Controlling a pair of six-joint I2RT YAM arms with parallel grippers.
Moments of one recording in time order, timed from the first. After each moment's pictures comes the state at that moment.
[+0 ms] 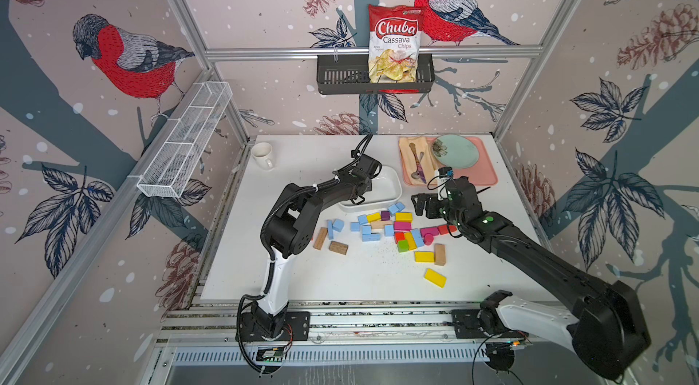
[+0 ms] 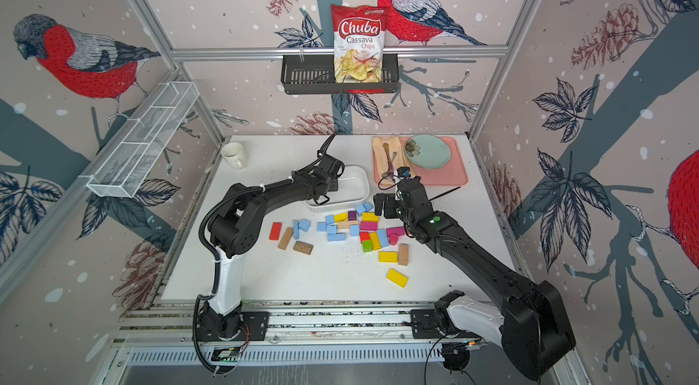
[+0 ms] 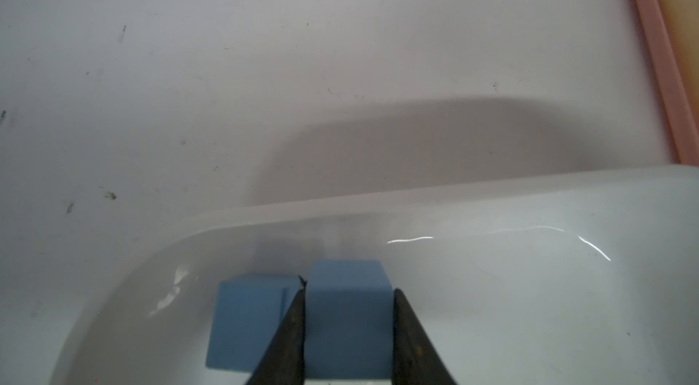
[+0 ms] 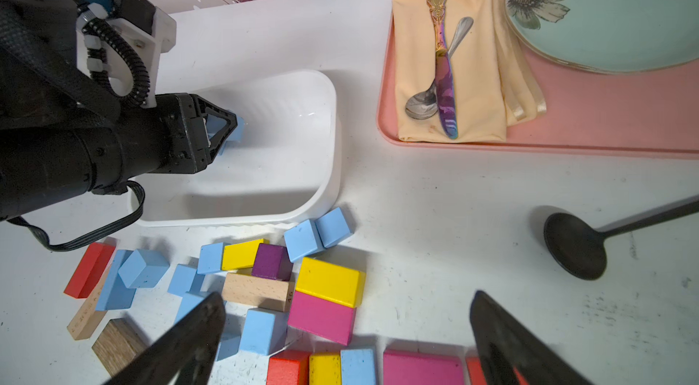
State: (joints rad) left arm -0.61 2.11 1.49 -0.31 -0.40 -0.53; right arm 0.54 1.14 0.74 -0.24 0.06 0.35
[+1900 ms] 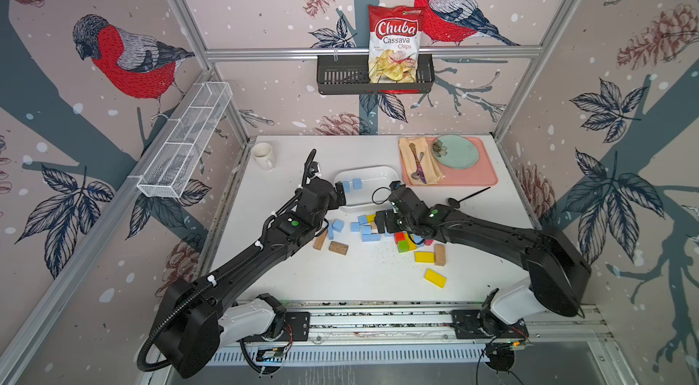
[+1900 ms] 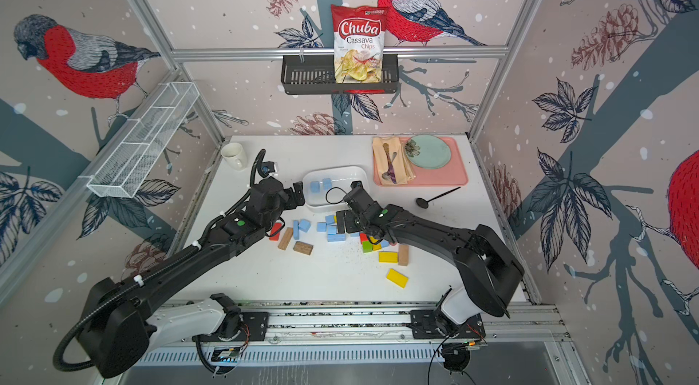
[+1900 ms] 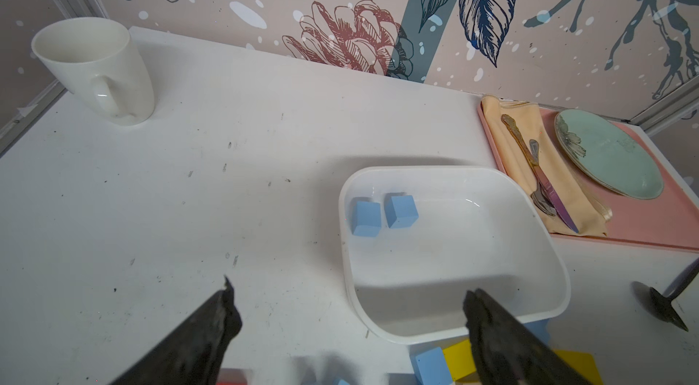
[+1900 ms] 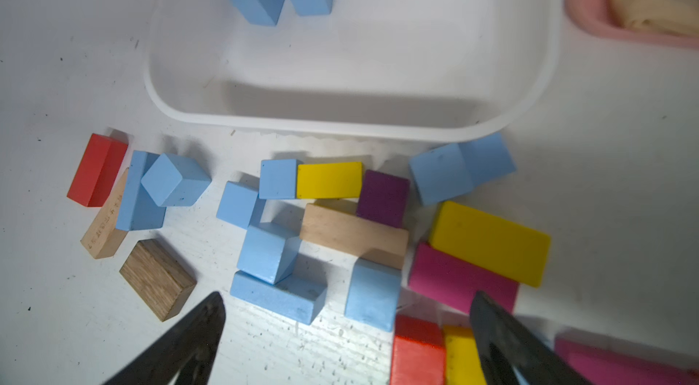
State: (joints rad) left arm -0.59 1.17 0.79 -0.13 -0.42 -0.46; right arm 0.91 1.56 0.97 -0.35 0.15 0.55
